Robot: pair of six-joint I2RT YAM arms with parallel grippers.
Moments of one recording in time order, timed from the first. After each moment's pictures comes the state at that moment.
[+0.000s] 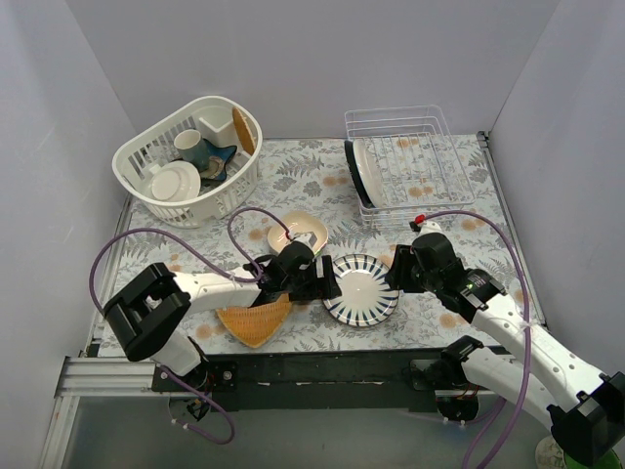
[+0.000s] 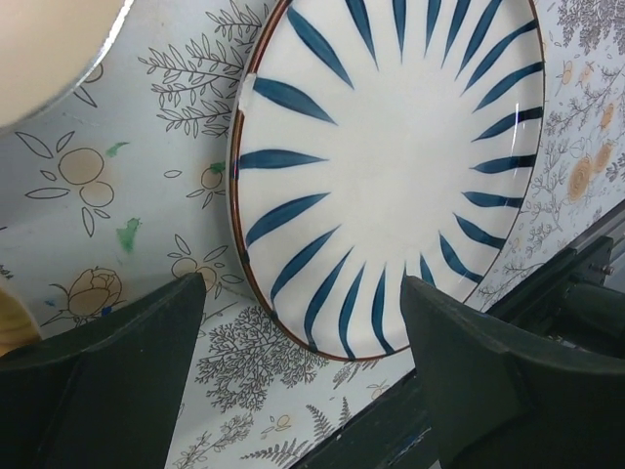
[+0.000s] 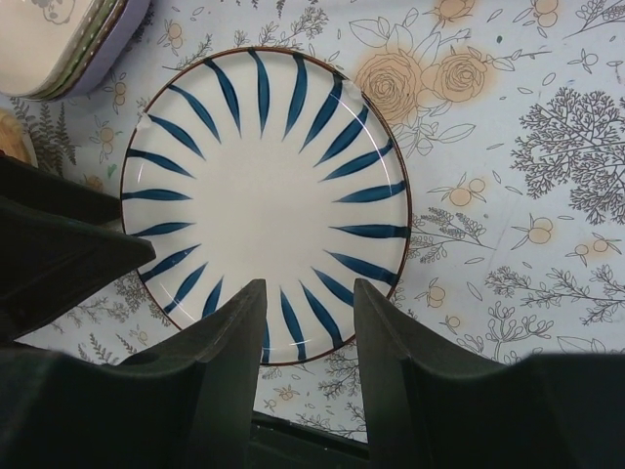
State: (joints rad) left arm -0.91 1.50 0.69 0.03 0.05 -0.88; right arm 0.62 0.81 0.64 -0.61 0.09 0.55
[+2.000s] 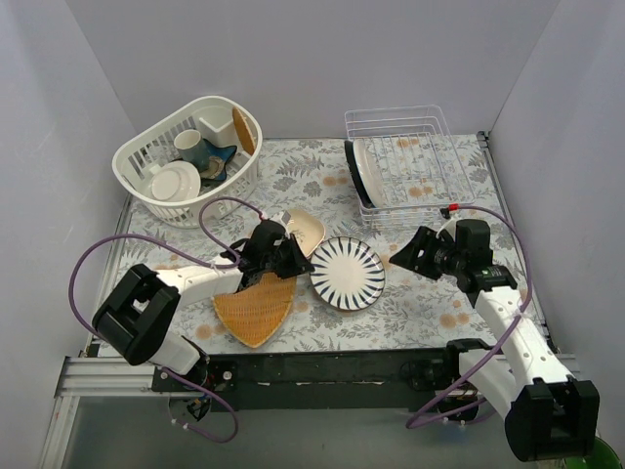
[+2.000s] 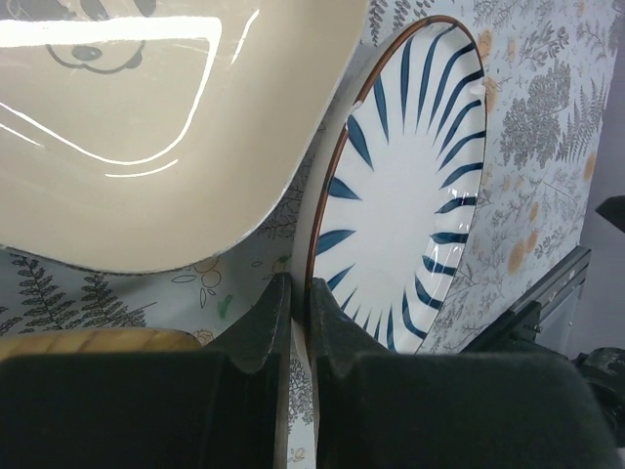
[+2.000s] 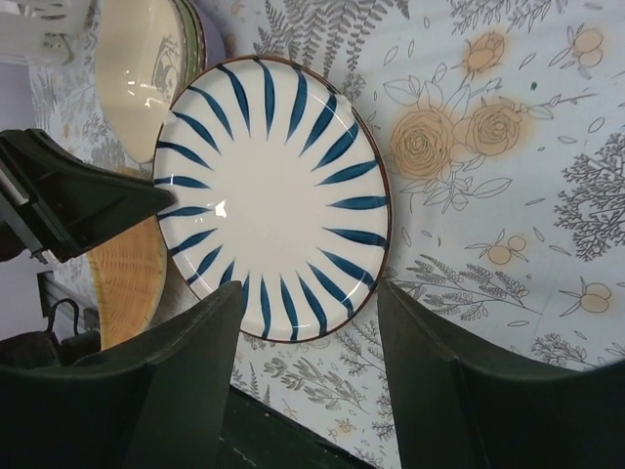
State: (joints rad) left arm -0.67 1.47 0.69 0.09 0.17 -0.86; right arm 0.13 0.88 0.59 -0.41 -0.47 0.53
